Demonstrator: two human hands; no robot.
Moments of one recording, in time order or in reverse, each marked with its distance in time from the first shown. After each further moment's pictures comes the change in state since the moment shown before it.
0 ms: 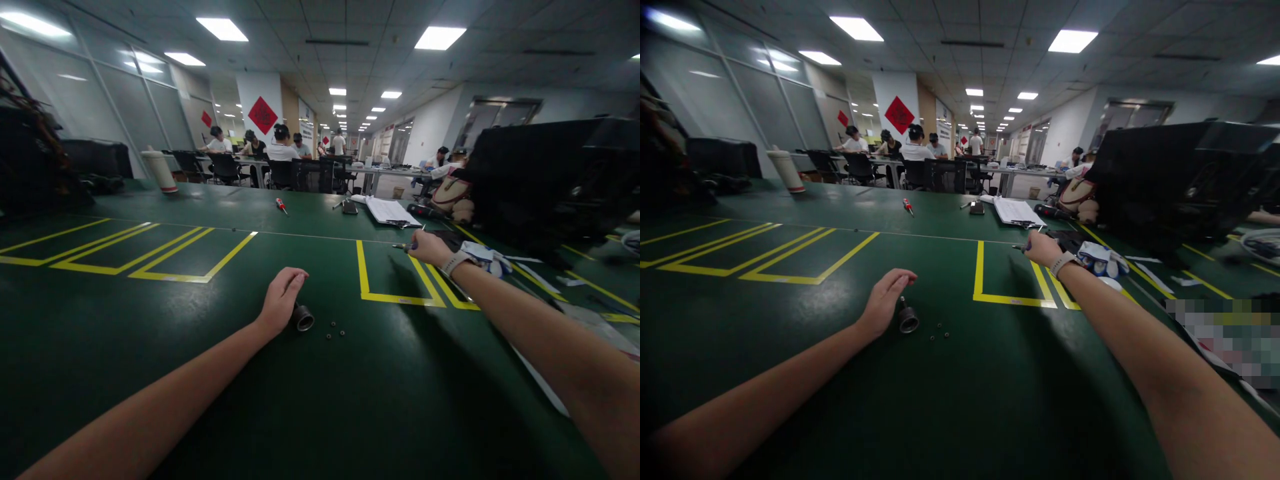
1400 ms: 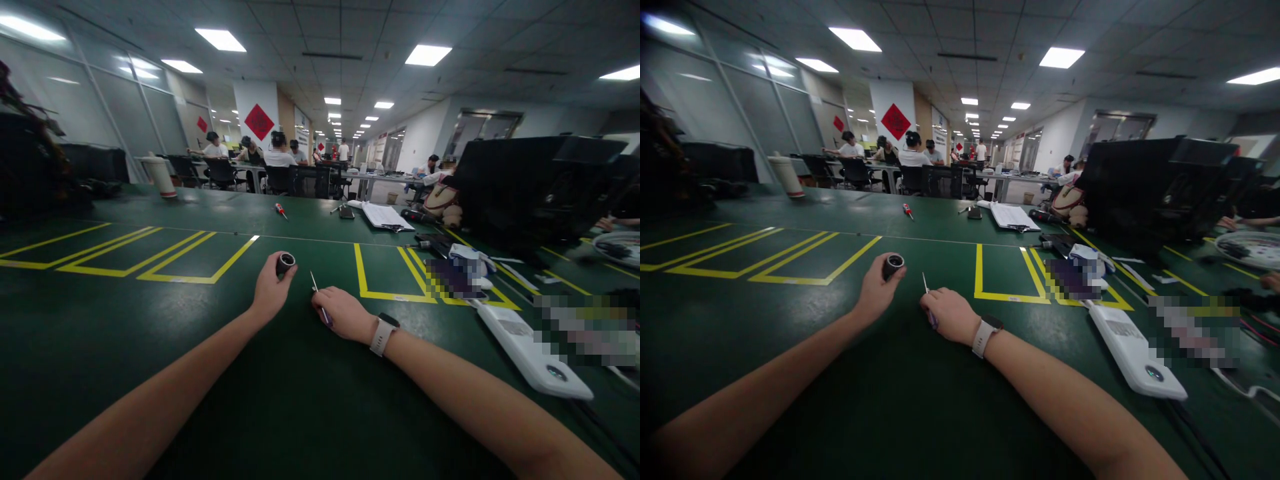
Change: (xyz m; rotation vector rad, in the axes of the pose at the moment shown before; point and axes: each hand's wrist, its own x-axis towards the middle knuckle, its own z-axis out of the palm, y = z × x) left_hand 0.013 -0.012 -0.023 0.188 0.237 0.091; right_hand -0.128 -0.175 0.035 0.321 0.045 -0.884
